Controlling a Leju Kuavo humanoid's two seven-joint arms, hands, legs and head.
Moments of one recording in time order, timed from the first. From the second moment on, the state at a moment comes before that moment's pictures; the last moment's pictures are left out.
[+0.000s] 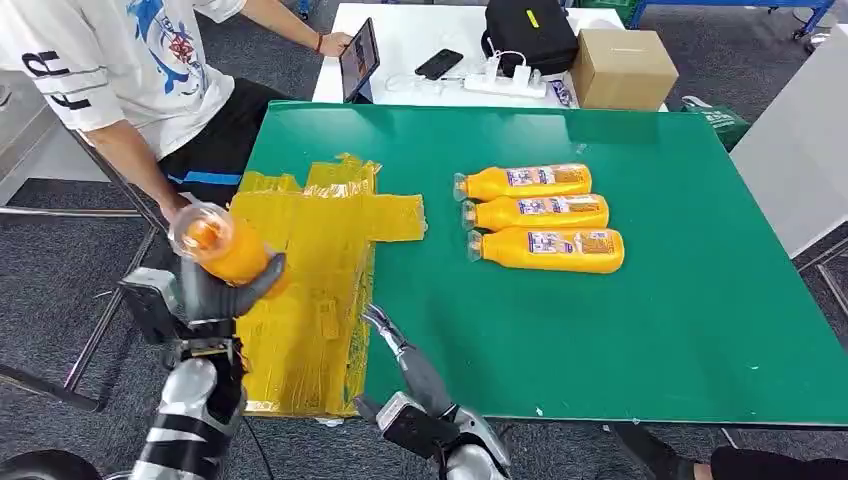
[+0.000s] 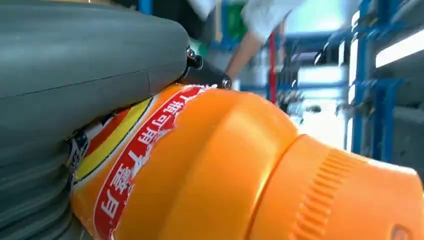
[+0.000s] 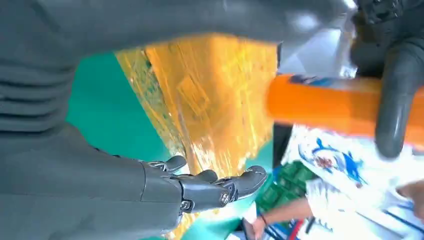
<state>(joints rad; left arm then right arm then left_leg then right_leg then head) -0.26 -0.11 -0.07 -1.35 -0.01 0.26 -0.48 -0.05 0.19 0.57 -1.17 0.43 -0.20 -0.64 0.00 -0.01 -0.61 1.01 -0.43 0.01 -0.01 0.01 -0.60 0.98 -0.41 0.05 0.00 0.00</state>
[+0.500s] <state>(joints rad) -0.45 -0.01 0.01 -1.13 -0.70 0.54 -0.38 -0.01 0.20 0.48 -1.38 0.31 -0.51 -0.70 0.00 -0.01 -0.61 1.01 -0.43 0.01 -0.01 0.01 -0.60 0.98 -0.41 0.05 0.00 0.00</state>
